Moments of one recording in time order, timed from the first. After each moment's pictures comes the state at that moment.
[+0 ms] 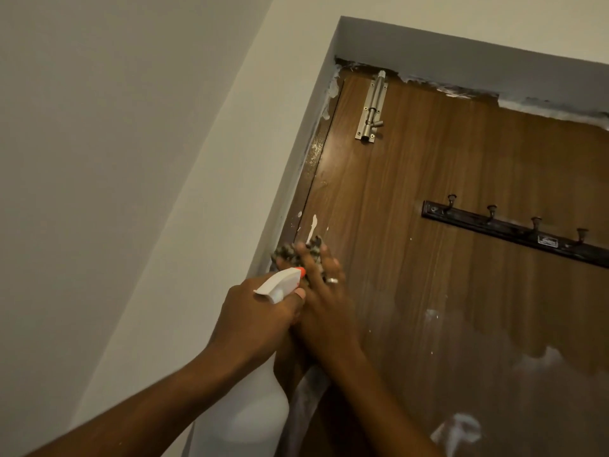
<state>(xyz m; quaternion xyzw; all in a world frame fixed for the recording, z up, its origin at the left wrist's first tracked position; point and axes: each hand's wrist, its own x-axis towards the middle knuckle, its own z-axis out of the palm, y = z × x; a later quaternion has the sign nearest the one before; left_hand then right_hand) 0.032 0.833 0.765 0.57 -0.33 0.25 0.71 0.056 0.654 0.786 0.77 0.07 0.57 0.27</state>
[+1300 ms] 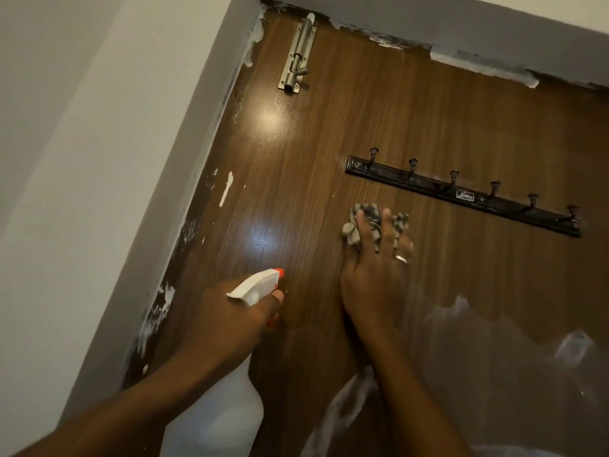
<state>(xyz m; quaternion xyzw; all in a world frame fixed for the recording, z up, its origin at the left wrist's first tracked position) 0.005 0.734 0.739 0.57 -0.39 0.15 0.71 -0.062 0.532 0.818 0.70 -0.16 0.69 0.13</state>
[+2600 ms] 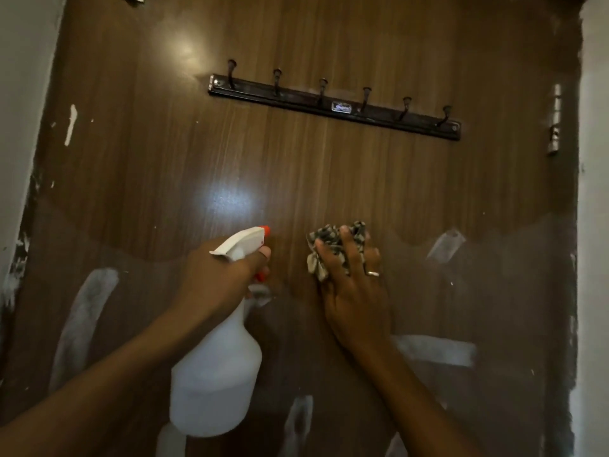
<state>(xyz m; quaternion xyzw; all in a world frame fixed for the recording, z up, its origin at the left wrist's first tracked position) -0.128 0.621 0.739 0.58 -0.41 0.09 0.69 -0.197 0.394 0.698 0.75 -0.11 0.62 0.18</state>
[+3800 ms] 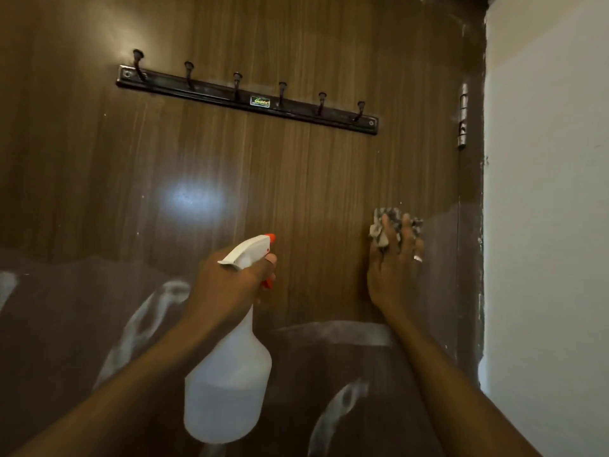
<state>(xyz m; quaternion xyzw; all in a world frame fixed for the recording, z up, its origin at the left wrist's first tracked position) -0.212 0.546 0.731 0.60 -0.43 0.07 0.67 -0.313 0.272 0.729 0.69 -0.27 0.67 0.04</state>
